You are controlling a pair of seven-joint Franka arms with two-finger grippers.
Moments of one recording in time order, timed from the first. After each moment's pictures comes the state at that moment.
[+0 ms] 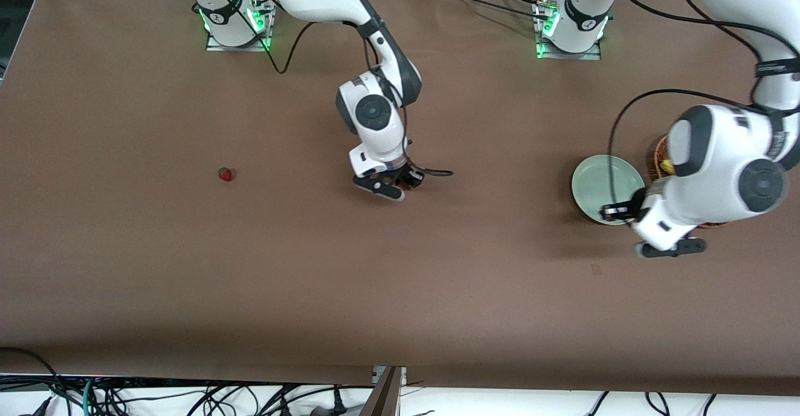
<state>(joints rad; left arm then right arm) 0.00 0.45 0.01 -1.62 -0.07 1.90 -0.03 1.10 0.86 -0.34 -1.51 0.47 2.48 0.99</state>
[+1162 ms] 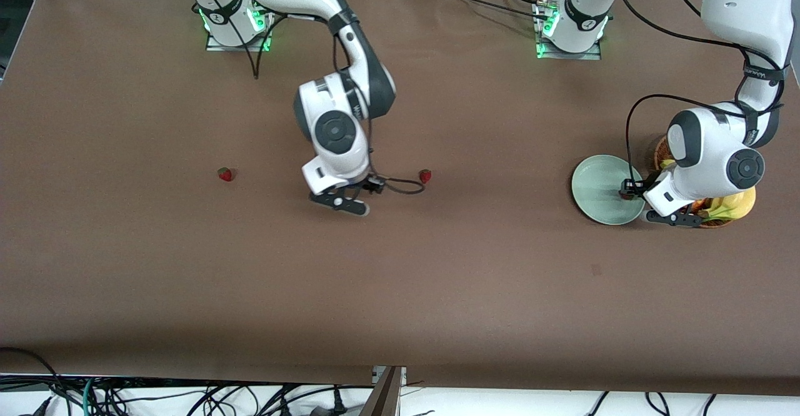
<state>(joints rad) 0.00 0.44 0.16 -2.04 -0.08 2.28 0.30 1.08 0.76 -0.65 -1.47 0.47 1.96 0.55</state>
